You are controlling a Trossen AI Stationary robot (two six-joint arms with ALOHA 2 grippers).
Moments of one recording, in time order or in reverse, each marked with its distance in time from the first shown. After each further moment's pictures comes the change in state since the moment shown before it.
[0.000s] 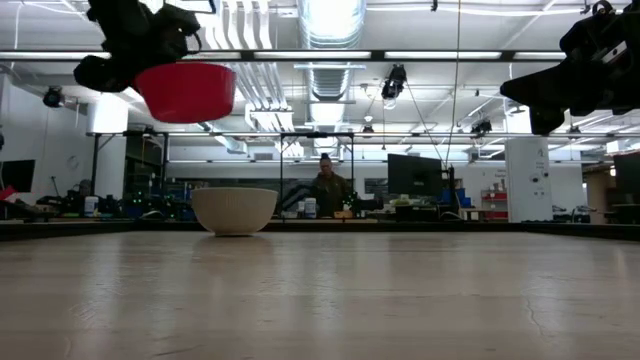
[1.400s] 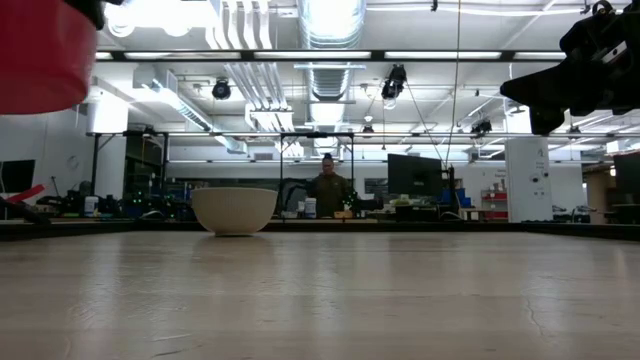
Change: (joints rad) left arm -0.768 0.018 -0.147 0.101 -0.060 -0.179; right arm 0.000 0.000 0.000 0.000 0.000 -0.001
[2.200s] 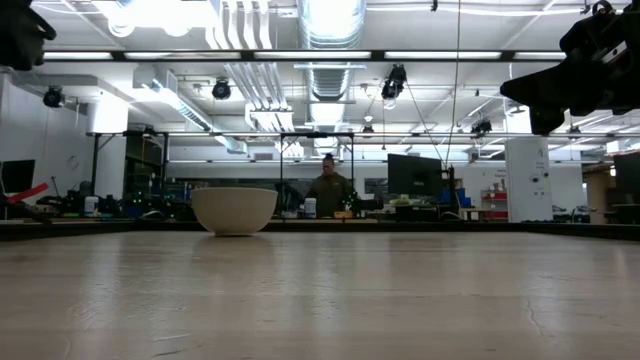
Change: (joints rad) left arm -0.203 0.049 -0.215 0.319 0.082 -0.110; right arm 0.000 0.000 0.000 0.000 0.000 0.000
